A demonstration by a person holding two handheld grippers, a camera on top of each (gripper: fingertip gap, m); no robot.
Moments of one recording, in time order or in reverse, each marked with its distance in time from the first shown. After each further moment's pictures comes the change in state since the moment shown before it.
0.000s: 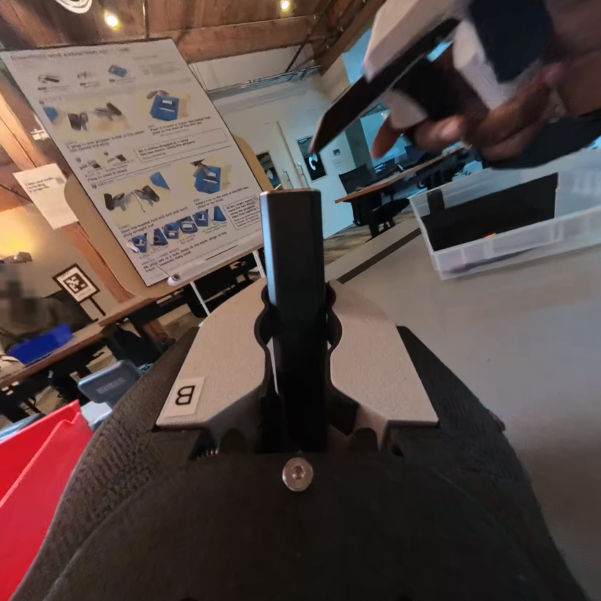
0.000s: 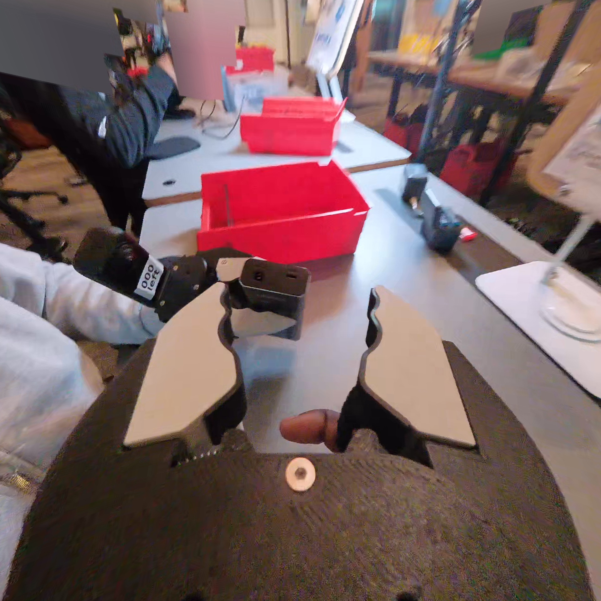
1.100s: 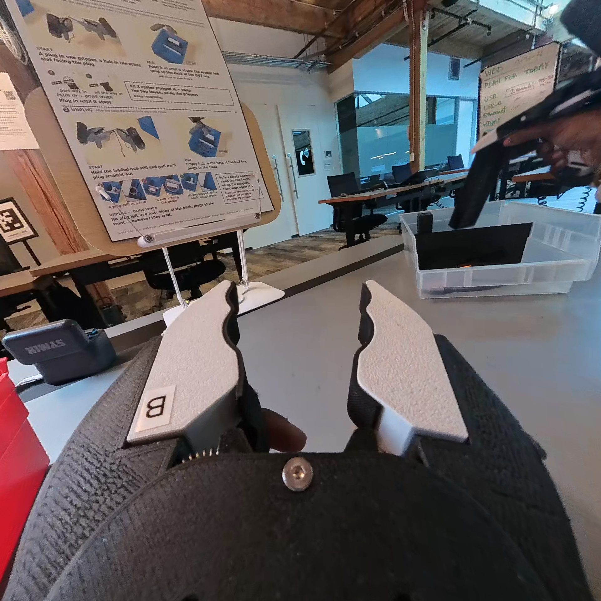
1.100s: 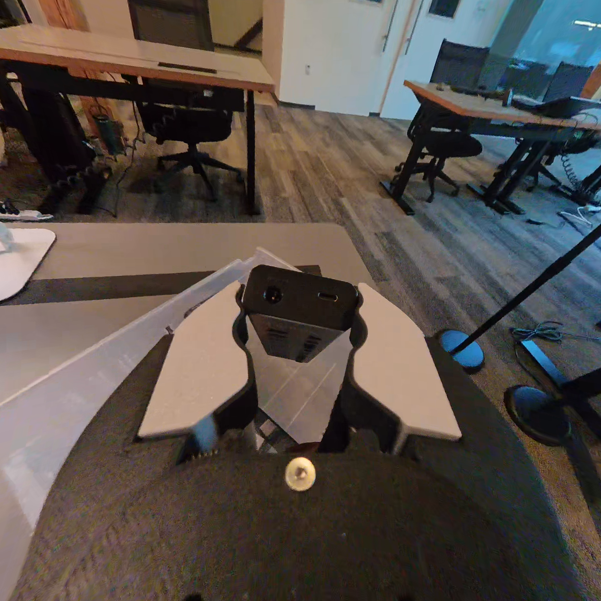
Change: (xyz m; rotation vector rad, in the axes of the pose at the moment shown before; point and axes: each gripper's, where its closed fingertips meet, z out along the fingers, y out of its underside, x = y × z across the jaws) left arm -0.008 0.013 0.007 -0.019 0.019 -0.244; right arm 0.258 0.103 -0.360 -0.080 1.473 0.273
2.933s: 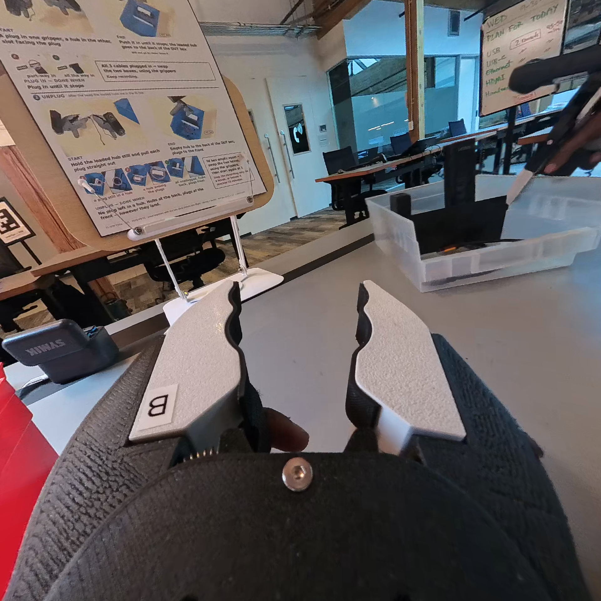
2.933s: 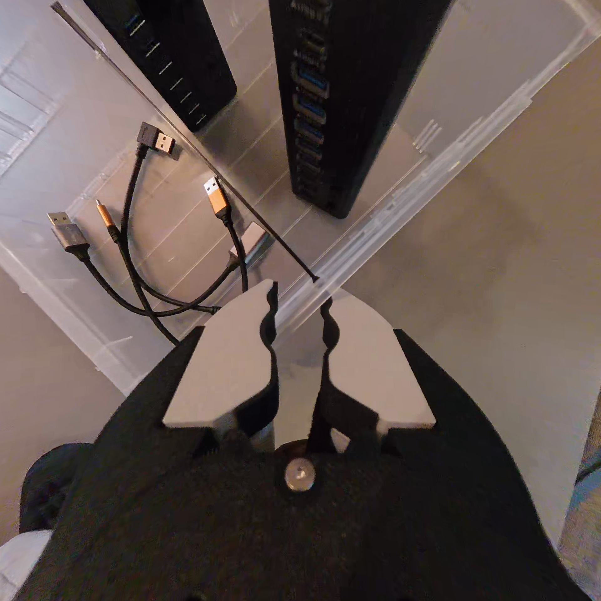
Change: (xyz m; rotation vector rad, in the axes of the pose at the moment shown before) left arm 0.004 0.012 0.005 -0.067 0.022 0.060; right arm -0.035 0.151 -0.021 -0.756 -0.442 -0.088
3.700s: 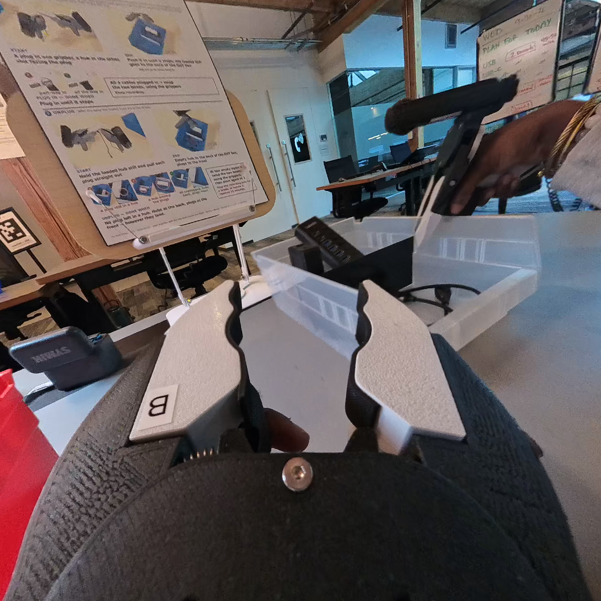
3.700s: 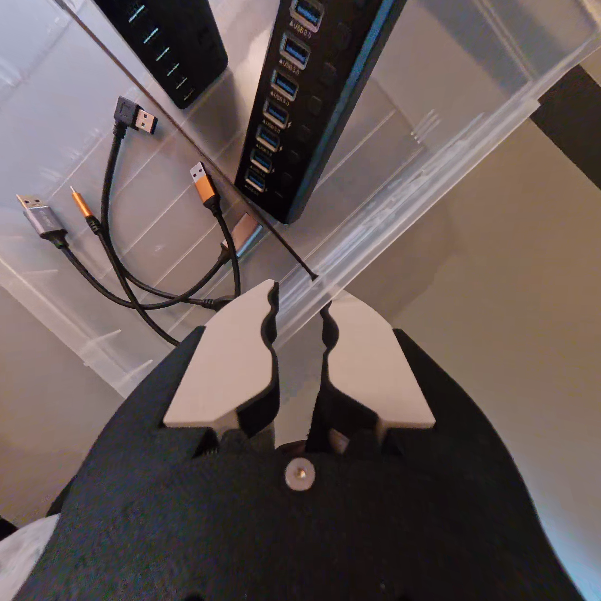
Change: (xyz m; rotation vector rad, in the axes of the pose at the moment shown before) left arm -0.001 -0.007 -0.001 0.028 -0.004 0.006; right arm -0.168 -0.055 0.047 -0.088 -0.208 -0.515
